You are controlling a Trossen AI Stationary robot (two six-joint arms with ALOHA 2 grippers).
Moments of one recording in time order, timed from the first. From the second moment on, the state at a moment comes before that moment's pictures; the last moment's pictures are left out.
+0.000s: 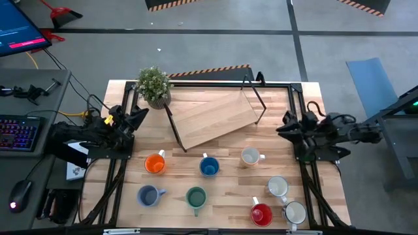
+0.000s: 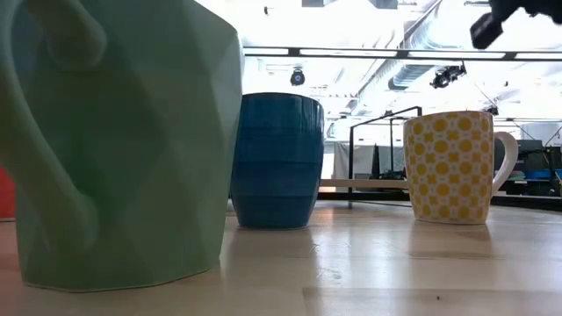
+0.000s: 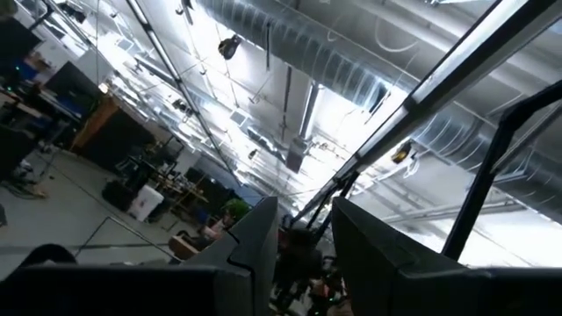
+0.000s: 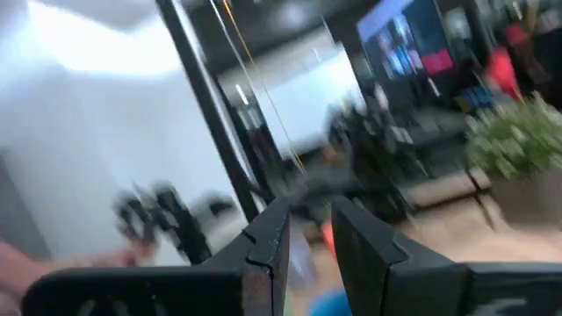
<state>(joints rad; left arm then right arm) -0.11 0.03 0.01 0.63 -0.40 -0.41 0.12 0.17 0.36 0.01 -0.02 0.37</state>
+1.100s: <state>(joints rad) -0.19 0.75 0.86 -0.80 -0.06 -0.44 0.12 1.09 0.99 -0.98 0.10 0.64</state>
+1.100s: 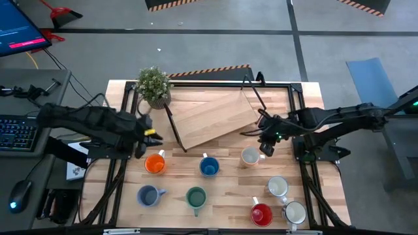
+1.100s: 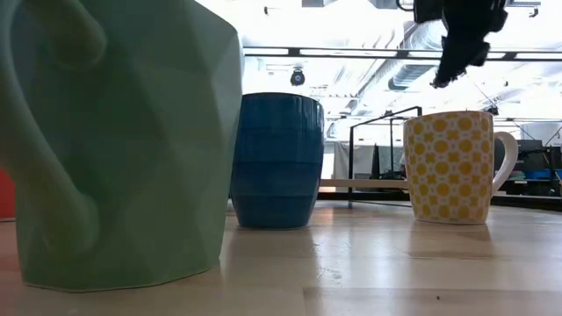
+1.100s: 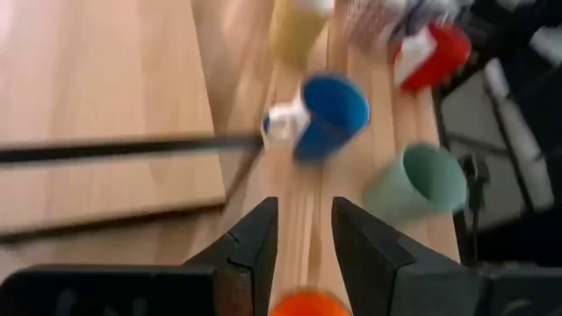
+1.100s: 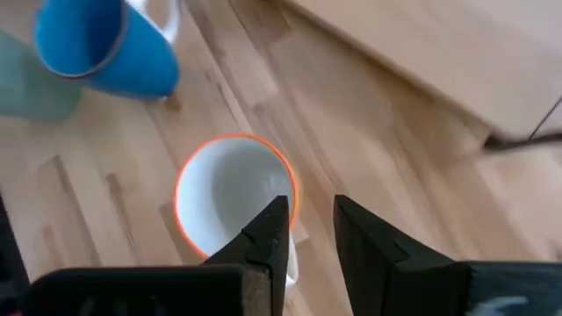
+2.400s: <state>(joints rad) -0.23 0.86 0.90 -0.92 -0.10 -0.50 0.13 1.25 0.97 -0.79 0.16 0.56</state>
